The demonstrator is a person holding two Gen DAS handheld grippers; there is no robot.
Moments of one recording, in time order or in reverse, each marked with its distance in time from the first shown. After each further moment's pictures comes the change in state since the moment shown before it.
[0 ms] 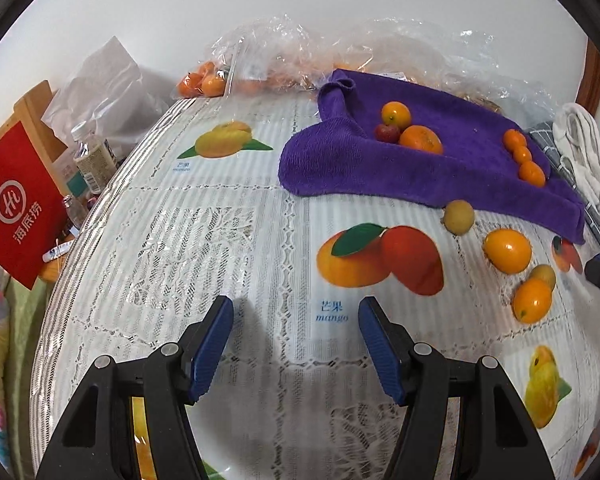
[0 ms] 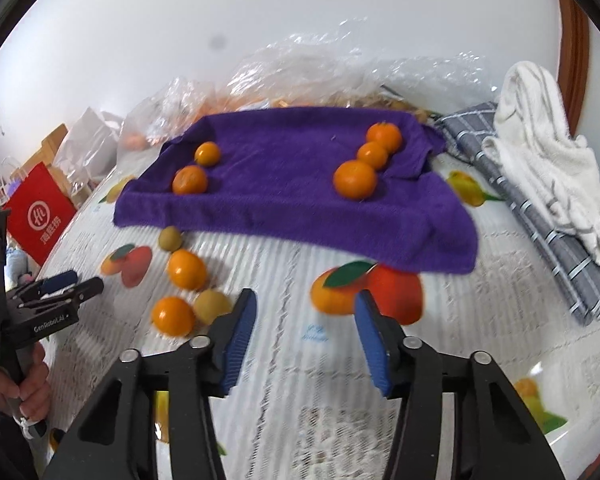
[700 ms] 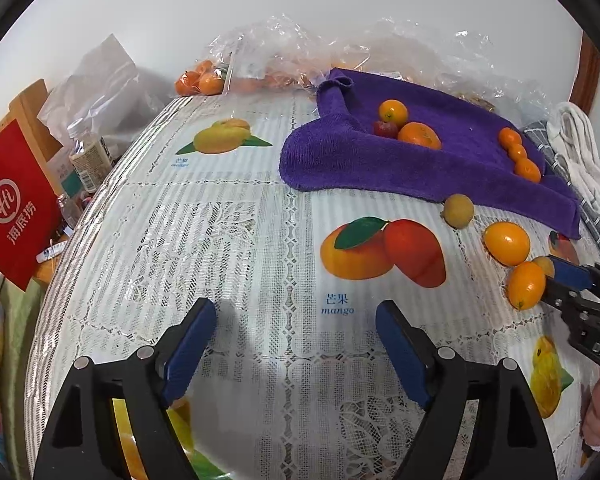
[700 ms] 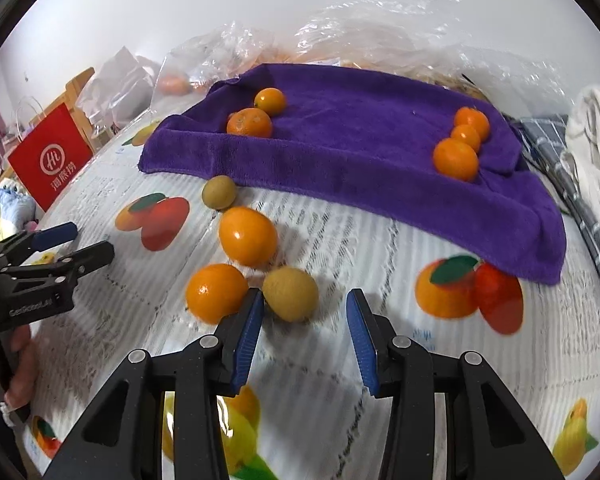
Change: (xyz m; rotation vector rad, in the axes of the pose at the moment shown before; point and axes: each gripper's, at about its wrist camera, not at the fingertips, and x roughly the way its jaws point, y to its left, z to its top) left arm 0.001 0.006 -0.006 0.000 -0.013 -0.030; right arm 0.050 0.056 -0.004 -0.151 0.068 0.030
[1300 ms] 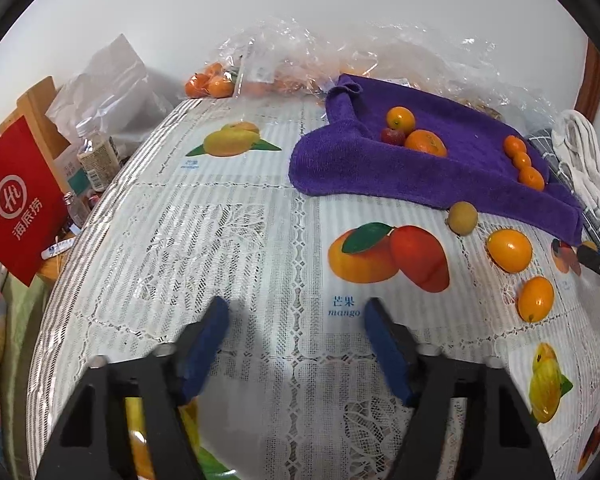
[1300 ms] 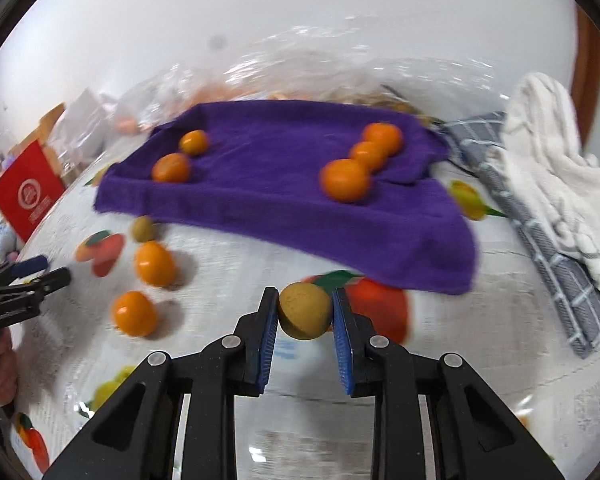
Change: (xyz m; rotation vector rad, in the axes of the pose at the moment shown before) left arm -0.005 0.001 0.001 -0.017 -0.009 0.023; right arm -0.036 -0.086 -0.005 0.117 -0.083 -0.082
